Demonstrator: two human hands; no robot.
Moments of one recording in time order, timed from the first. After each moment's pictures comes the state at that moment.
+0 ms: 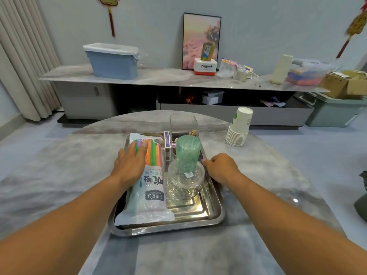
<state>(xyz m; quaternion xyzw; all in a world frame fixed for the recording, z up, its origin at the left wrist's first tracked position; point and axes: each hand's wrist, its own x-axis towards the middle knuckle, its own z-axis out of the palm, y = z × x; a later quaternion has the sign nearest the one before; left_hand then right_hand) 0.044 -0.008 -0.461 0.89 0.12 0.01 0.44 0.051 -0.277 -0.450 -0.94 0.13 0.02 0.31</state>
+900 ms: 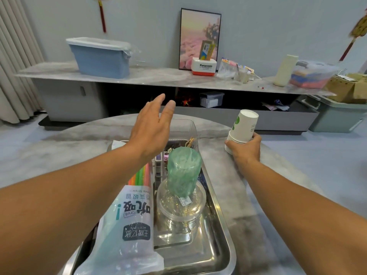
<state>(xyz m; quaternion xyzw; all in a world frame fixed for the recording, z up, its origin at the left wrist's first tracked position) 0.135 -0.081 -0.397 0.86 -0.08 0.18 0.46 0.178 -0.351 -0.479 -0.78 0.24 -0.23 0.52</state>
